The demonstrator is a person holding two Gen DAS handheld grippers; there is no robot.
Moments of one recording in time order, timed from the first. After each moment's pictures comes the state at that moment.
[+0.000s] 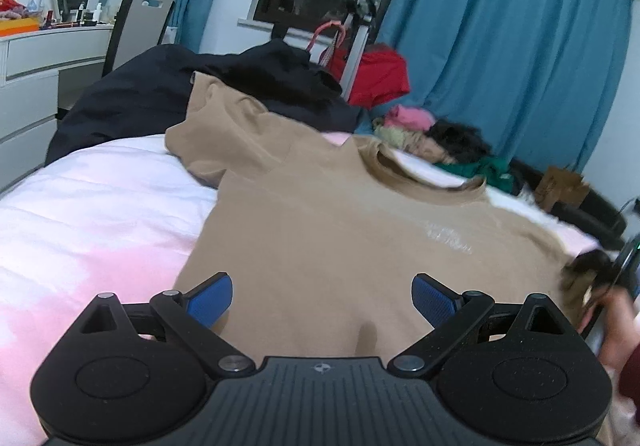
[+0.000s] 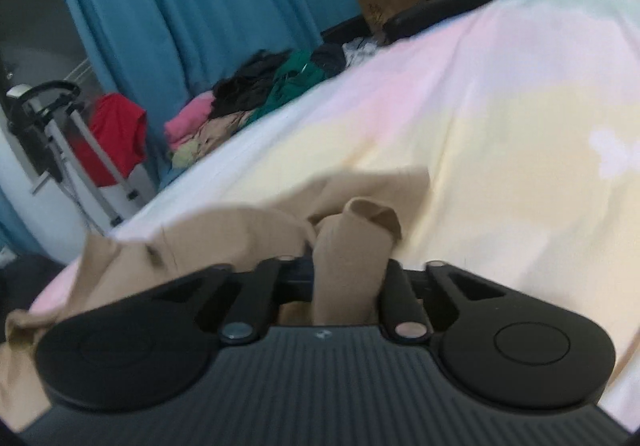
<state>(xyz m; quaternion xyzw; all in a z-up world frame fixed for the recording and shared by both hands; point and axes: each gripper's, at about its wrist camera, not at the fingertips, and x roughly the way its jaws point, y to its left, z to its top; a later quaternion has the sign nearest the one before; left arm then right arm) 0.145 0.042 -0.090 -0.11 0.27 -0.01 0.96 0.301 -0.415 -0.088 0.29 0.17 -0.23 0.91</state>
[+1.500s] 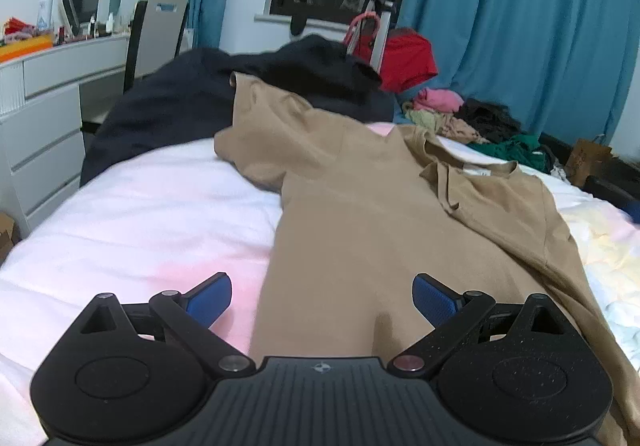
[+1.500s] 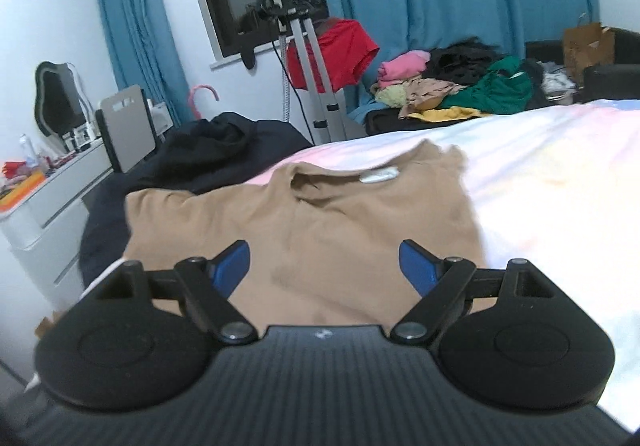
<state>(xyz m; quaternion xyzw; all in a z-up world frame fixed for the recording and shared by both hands) 0.147 0.076 -0.083 -0.07 0.28 0.02 0.96 0.142 -0.167 0.032 0.13 0.23 0.01 0.96</state>
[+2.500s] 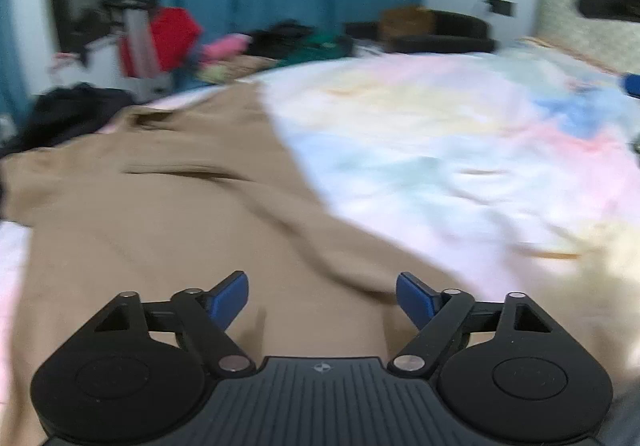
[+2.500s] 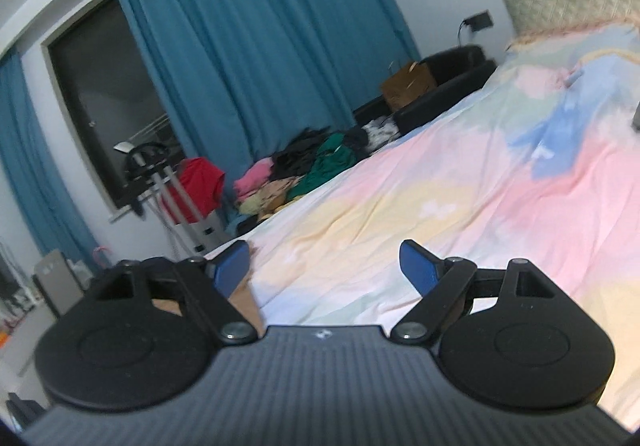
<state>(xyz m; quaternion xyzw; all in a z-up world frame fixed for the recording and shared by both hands) 0.016 -0.190 -0.079 0.13 0.34 -0.24 0.90 -0.089 -0.344 0.034 0.26 0.08 -0.19 0.94</state>
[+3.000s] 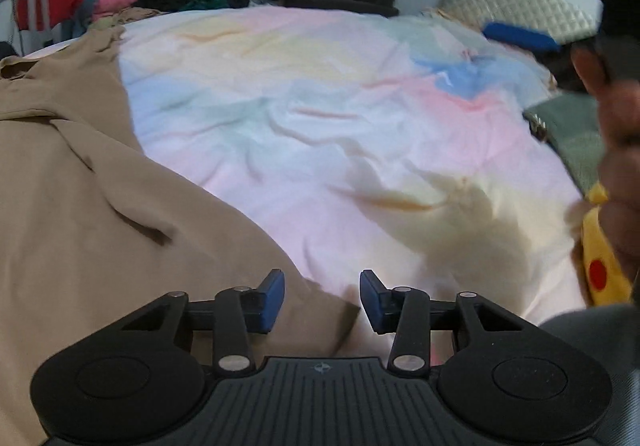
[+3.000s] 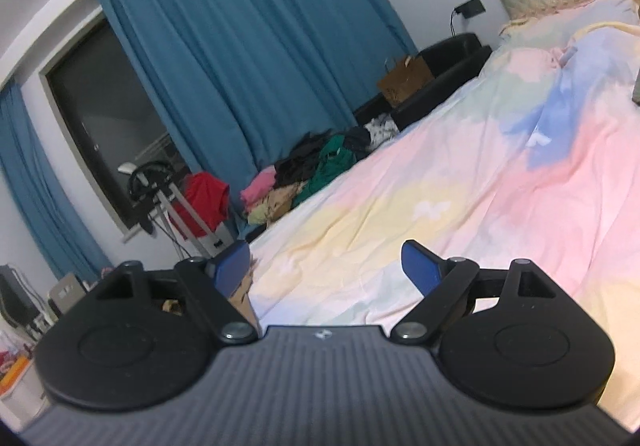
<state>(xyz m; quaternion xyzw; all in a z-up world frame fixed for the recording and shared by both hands) -0.020 -0.245 -0.126 0.09 0.40 -0.37 0.83 -0.087 -0.384 0.009 0.31 0.08 -0.16 0.93</state>
